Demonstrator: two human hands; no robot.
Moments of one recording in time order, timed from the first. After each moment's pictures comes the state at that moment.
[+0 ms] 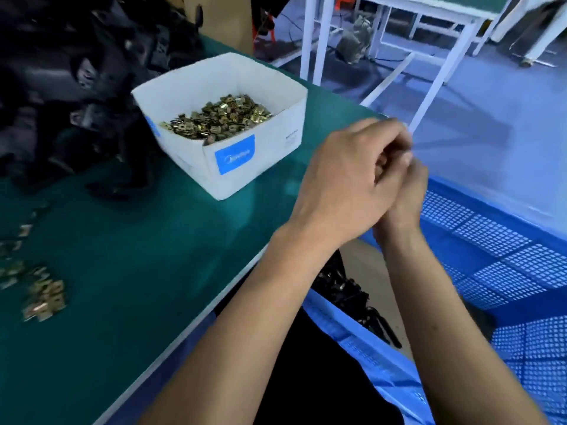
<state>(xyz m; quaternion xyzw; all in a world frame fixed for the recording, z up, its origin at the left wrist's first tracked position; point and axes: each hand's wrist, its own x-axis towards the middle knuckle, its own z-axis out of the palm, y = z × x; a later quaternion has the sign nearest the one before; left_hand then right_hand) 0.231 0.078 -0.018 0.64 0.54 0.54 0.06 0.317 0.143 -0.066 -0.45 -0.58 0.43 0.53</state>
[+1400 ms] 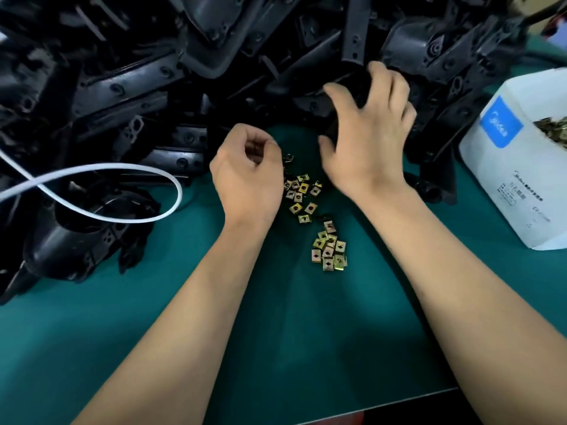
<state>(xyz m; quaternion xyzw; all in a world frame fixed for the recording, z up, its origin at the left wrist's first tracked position) -0.055 -0.181 -0.071 0.07 0.81 0.56 -0.17 -0.032 -0.031 -0.063 -0.15 -0.95 0.06 0.27</state>
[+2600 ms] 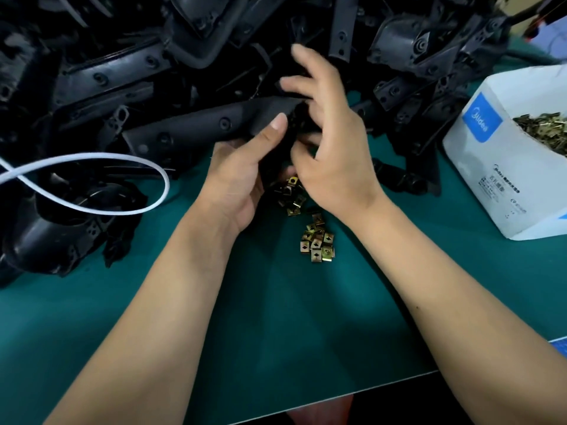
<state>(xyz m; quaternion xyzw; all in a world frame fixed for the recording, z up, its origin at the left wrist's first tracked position) -0.050 -0.189 -0.060 0.09 0.53 0.82 0.19 -0.008 -0.060 -0.054 0.06 -0.84 0.44 0.32</state>
